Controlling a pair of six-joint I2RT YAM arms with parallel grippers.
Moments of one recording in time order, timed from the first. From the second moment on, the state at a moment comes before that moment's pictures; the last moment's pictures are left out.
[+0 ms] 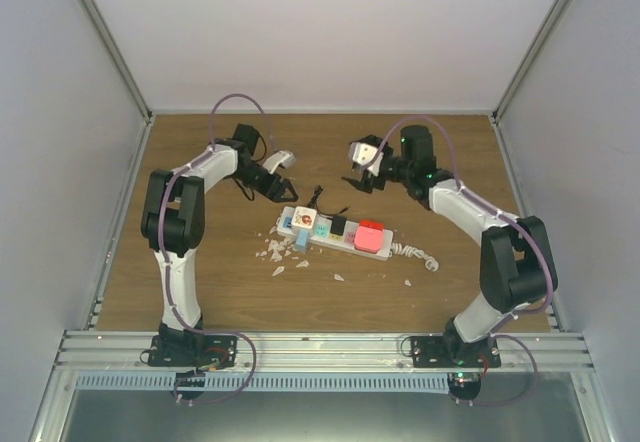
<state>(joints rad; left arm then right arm) -0.22 2.09 1.53 -0.78 0.71 0.42 0.35 1.62 1.04 0.12 -0.62 -0.92</state>
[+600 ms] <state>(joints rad) -0.31 1.90 1.64 -0.84 0.78 0.84 0.06 1.51 1.09 -0.75 -0.93 -1.03</state>
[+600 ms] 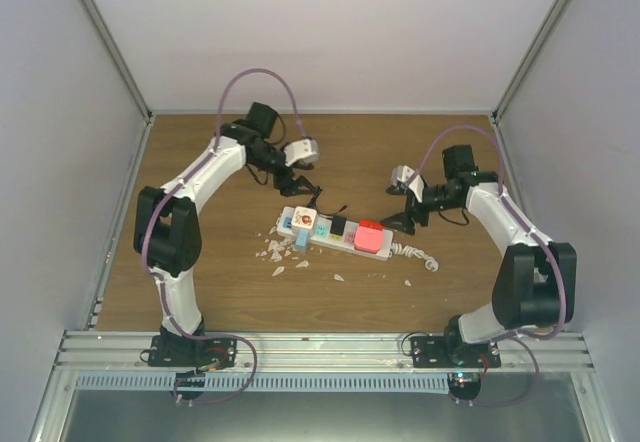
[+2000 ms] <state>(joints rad) -0.61 2.11 1.68 -0.96 0.58 1.16 -0.07 1.48 0.99 -0.82 -0.92 -1.04</state>
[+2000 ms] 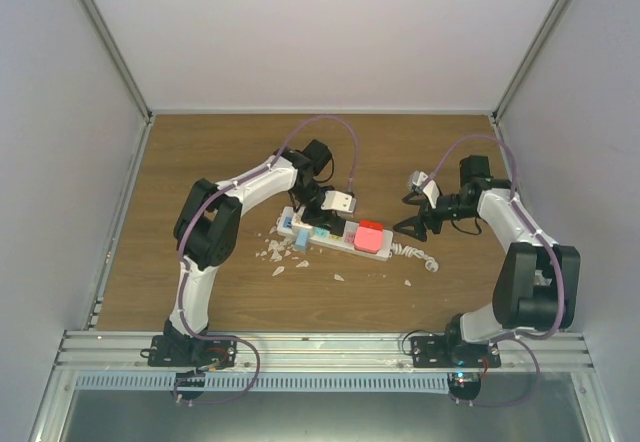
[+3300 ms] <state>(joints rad) -0.48 1.97 1.79 -0.93 0.70 0.98 -0.07 1.52 1.03 -0.82 -0.92 -1.05</state>
